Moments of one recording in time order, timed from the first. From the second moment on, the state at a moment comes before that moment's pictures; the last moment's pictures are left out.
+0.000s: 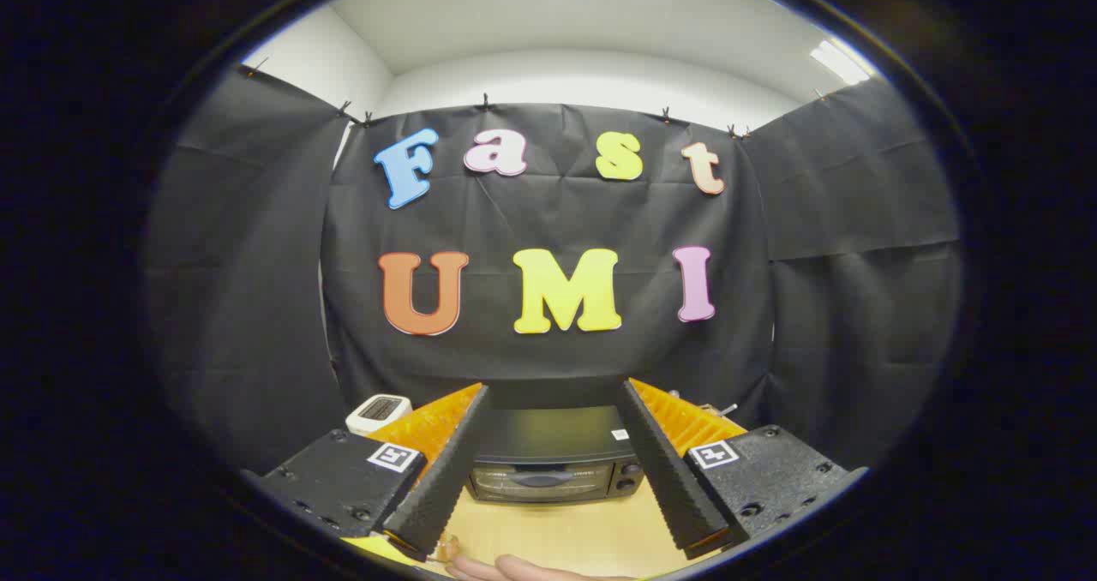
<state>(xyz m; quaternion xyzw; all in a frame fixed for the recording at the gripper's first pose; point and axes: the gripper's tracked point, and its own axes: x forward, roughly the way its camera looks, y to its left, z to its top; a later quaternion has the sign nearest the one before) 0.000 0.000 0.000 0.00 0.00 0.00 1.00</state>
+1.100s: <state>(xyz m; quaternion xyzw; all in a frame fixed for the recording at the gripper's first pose) 0.084 -0.008 -0.055 0.00 0.00 0.03 1.00</state>
